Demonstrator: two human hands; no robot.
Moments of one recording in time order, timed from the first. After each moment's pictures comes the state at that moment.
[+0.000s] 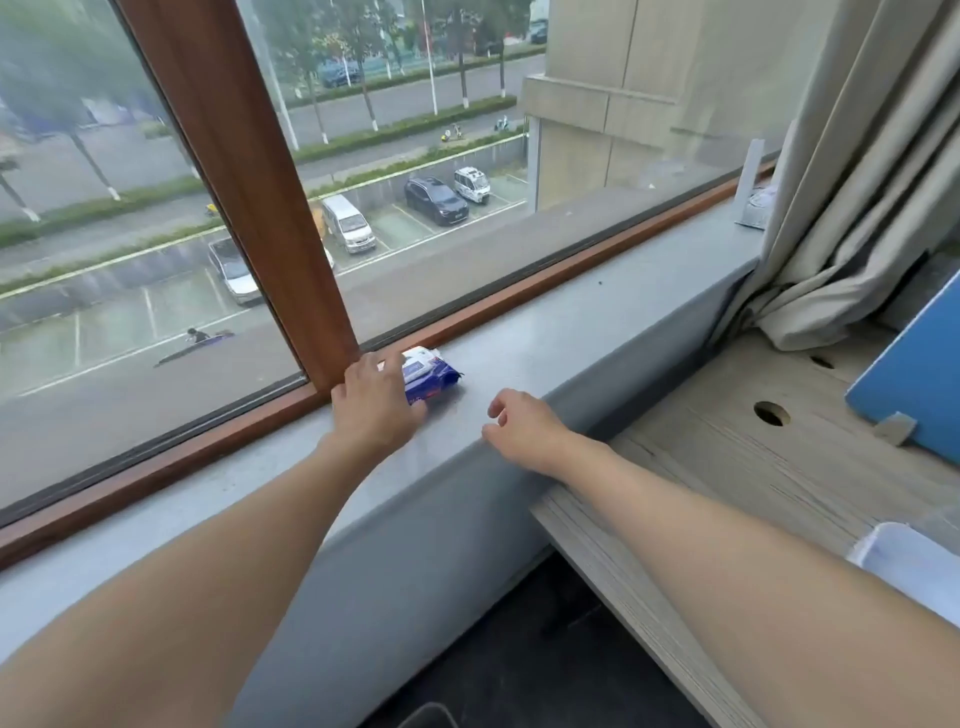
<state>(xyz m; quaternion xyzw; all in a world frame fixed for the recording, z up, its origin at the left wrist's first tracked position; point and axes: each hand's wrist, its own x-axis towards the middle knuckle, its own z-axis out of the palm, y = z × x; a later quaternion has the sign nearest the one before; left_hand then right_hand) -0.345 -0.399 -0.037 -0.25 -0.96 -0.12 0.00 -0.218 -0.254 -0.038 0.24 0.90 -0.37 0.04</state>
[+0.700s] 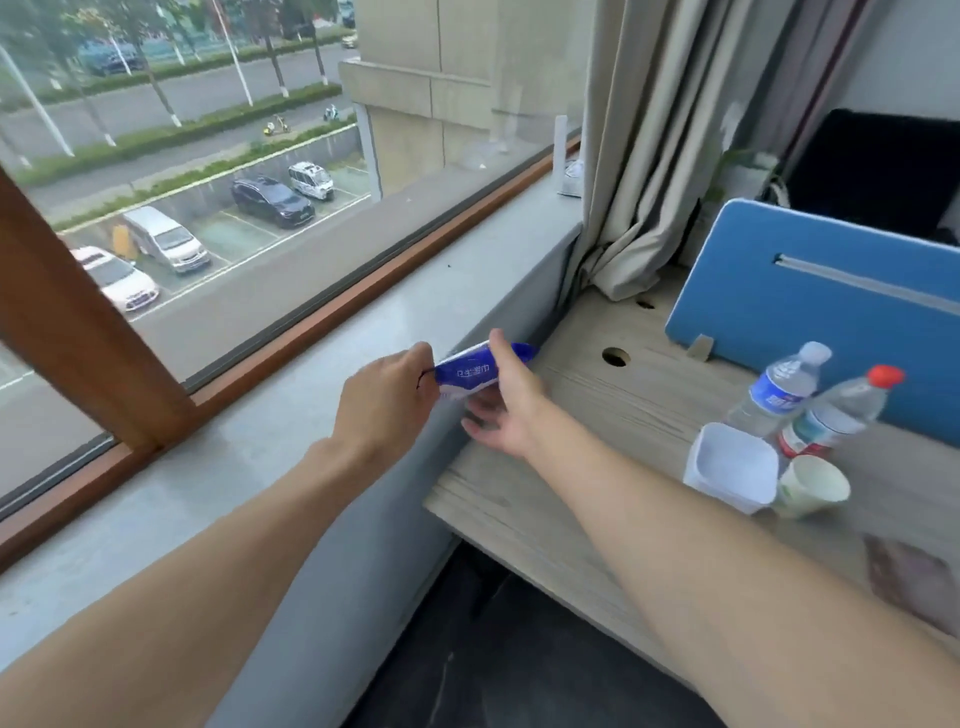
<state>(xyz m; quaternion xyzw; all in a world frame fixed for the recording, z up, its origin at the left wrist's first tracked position) -0.258 -0.298 -0.026 -0.52 -0.81 -0.26 0.05 -0.150 -0.191 -0.033 0.48 0.34 -0.78 -0.19</state>
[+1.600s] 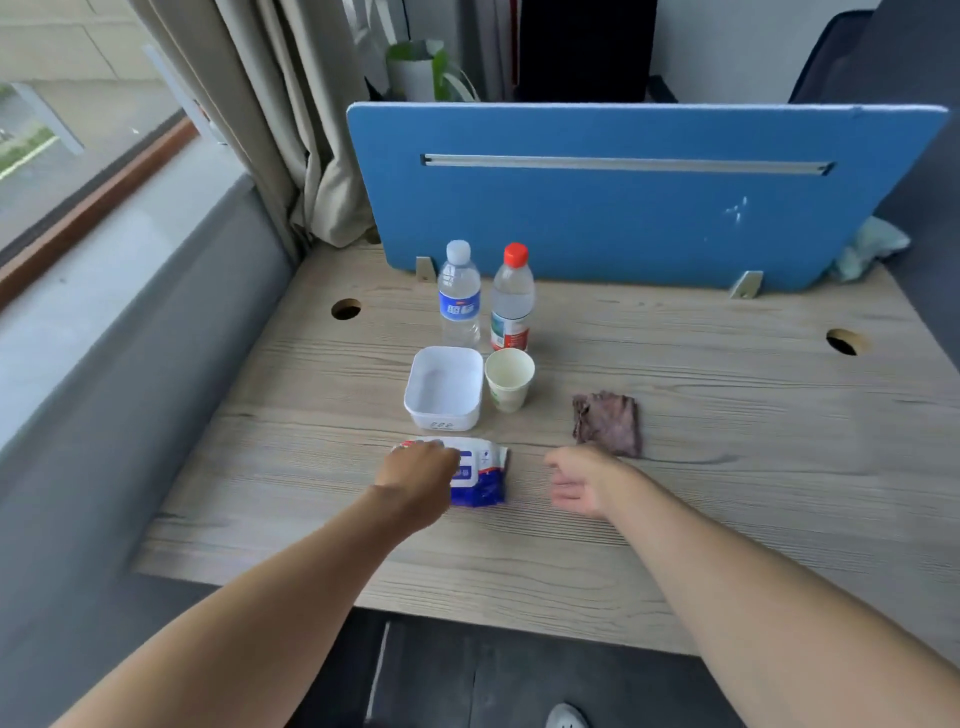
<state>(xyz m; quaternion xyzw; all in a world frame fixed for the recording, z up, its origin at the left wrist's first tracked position) 0.094 -0.125 -0.158 -0.72 -0.67 0.15 -0.14 0.289 -0.081 -0.171 0.71 0.24 -0.64 -0.15</state>
